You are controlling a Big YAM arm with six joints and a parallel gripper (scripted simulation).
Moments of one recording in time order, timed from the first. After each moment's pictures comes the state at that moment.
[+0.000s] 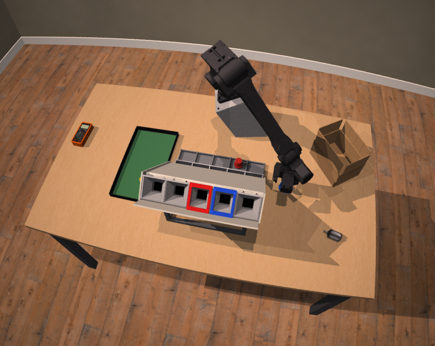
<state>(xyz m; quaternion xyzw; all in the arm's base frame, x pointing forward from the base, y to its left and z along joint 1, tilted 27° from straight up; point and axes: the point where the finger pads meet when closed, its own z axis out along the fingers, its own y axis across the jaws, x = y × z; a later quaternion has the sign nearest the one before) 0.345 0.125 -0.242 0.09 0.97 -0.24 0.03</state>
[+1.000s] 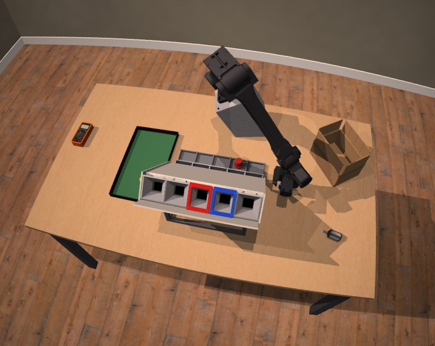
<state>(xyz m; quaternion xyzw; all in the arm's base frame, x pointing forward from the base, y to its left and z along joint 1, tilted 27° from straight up) 0.350 0.118 -0.261 0.09 0.97 -0.23 0.03</state>
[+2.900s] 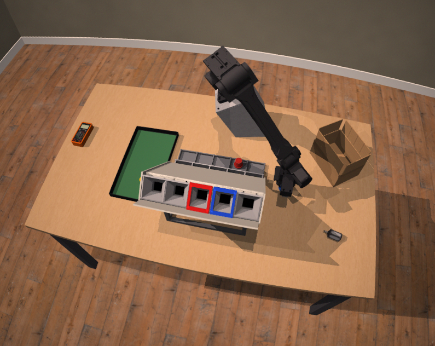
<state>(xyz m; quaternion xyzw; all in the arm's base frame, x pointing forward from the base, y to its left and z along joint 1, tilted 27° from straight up) 0.350 0.117 -0.261 0.09 0.97 -0.23 0.03</state>
